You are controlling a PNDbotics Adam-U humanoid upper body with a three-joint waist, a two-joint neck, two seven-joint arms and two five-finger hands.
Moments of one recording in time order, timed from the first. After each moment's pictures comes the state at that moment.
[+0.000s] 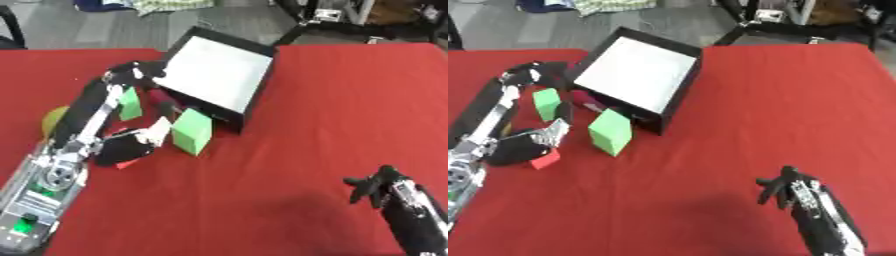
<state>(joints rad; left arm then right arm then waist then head) -0.24 0.58 -0.24 -1.98 -0.64 0.04 -0.15 0.20 -0.13 0.10 -1.93 -0.14 -0.10 0.27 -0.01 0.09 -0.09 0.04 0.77</state>
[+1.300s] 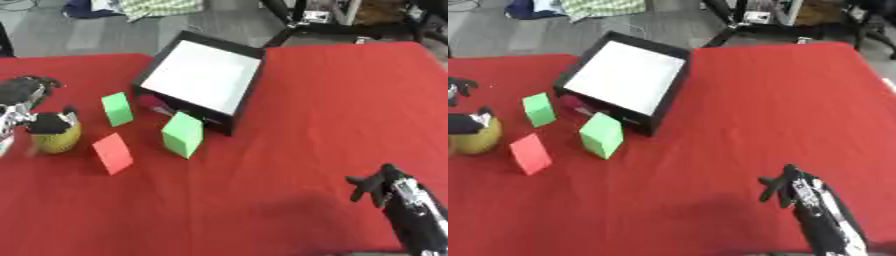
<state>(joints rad) -0.40 0.75 -0.22 -1.52 -0.86 0.49 -0.46 0.20 -0.13 0.08 -1.93 -0.13 -0.10 0.27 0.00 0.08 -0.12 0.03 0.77</state>
